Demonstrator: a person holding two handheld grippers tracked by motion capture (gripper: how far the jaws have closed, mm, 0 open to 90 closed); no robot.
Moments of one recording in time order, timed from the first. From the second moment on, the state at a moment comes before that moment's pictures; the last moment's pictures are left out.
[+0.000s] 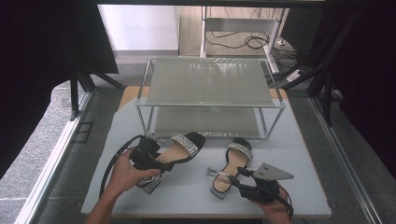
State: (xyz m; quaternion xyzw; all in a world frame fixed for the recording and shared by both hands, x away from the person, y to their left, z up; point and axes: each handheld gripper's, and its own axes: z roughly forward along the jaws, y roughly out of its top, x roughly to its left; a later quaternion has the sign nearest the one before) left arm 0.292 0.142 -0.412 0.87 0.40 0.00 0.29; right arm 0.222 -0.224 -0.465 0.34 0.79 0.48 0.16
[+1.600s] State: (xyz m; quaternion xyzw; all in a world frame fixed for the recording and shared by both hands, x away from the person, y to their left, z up) left arm 0.318 0.115 -0.322 0.87 0.36 0.03 0.33; right arm 0.226 -0.226 -0.465 0.34 0.79 0.49 0.13
